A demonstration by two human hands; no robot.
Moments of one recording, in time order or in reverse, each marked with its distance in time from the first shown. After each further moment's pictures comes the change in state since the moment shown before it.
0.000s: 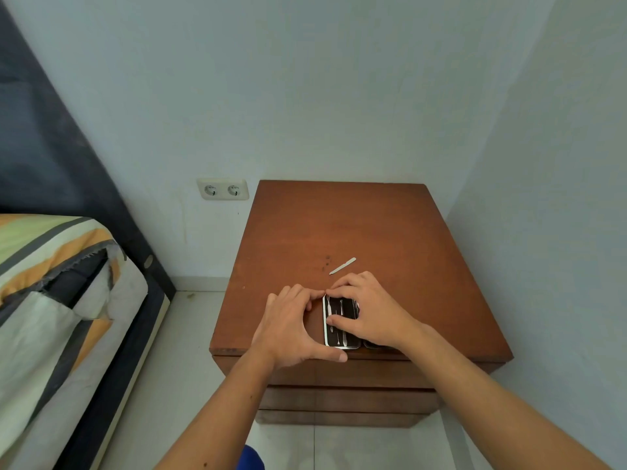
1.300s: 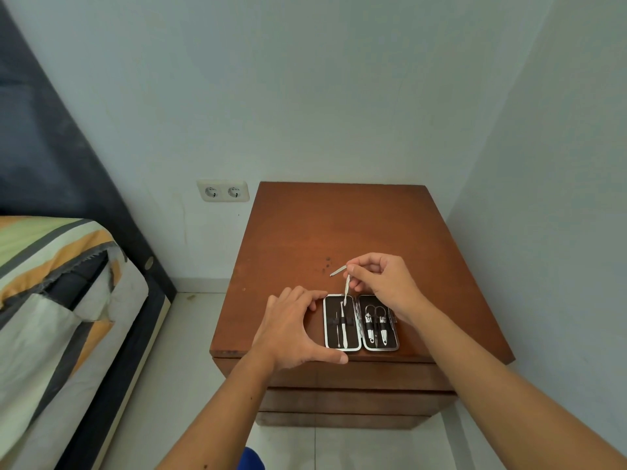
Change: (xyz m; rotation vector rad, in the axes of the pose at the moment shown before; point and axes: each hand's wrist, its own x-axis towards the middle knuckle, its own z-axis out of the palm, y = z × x) left_hand 0.002 -0.001 -0.001 0.016 -0.021 0.005; right_hand 0.024 0.013 -0.027 0.854 0.243 0.375
